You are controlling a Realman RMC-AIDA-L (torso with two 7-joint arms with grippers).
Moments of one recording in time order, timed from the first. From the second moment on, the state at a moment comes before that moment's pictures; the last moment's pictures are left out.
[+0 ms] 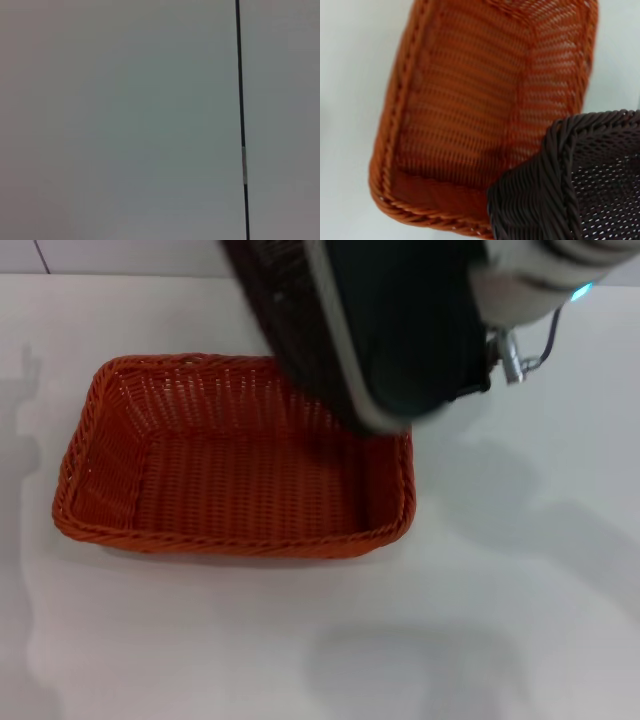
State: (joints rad) left arm -0.51 -2.06 1.37 0.21 -0.36 0.85 0.04; right arm 0.99 2.08 -1.79 -1.75 -2.79 -1.82 2.16
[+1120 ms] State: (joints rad) left arm -0.51 -2.07 1.26 0.17 -0.36 0.77 0.05; right arm 0.76 2.05 -2.11 -2.00 -2.92 -1.64 1.75
